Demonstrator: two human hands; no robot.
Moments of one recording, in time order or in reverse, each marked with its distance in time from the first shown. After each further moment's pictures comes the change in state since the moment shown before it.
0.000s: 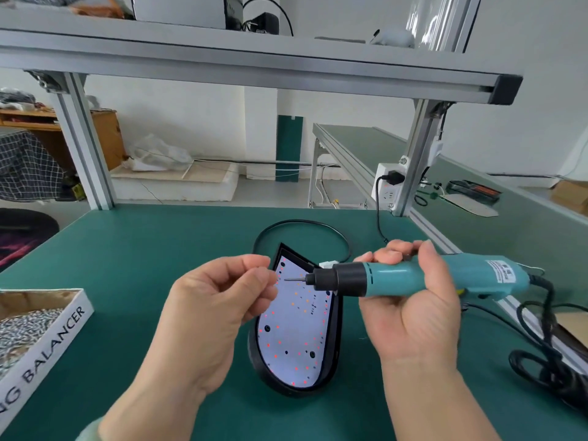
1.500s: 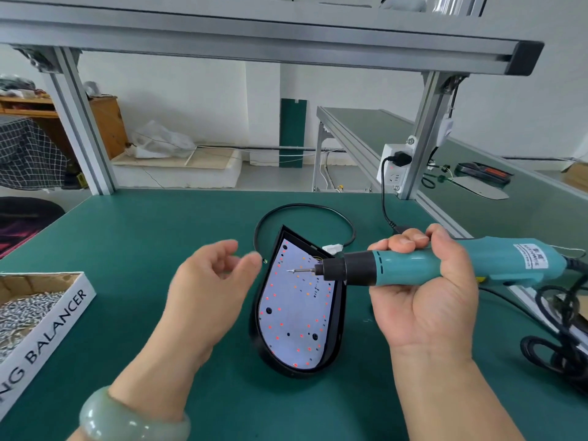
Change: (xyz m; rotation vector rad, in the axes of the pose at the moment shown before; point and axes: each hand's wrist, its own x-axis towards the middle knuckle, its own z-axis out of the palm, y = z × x) left_hand 0.023 -0.029 -0.020 0.563 0.145 -0.045; right_hand -0.002 -0.004 -0.007 -0.061 0.005 -0.073
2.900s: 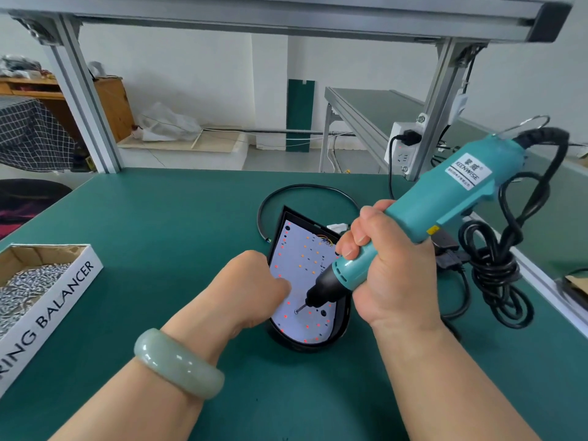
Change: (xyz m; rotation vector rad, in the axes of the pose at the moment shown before) left_hand -0.003 -0.003 0.027 0.504 -0.373 -0.075; right_hand -0.005 0.022 0.001 -0.524 -0.194 -0.019
